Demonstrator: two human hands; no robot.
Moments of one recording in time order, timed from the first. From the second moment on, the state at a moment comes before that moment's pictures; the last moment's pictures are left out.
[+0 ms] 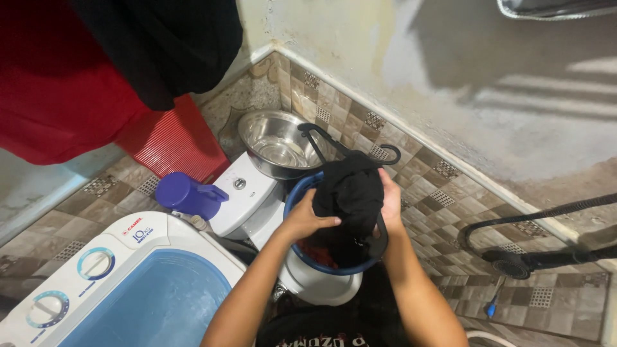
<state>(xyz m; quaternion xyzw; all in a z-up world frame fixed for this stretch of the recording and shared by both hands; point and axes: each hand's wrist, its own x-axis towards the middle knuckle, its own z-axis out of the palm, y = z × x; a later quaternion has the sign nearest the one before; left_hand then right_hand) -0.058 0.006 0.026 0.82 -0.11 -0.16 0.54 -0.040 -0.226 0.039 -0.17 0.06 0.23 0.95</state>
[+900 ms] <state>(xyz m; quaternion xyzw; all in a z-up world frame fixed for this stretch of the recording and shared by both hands) -0.048 0.044 0.026 0.76 -0.17 -0.36 0.52 -0.035 -0.230 0.003 -0.13 0.01 0.17 0.98</state>
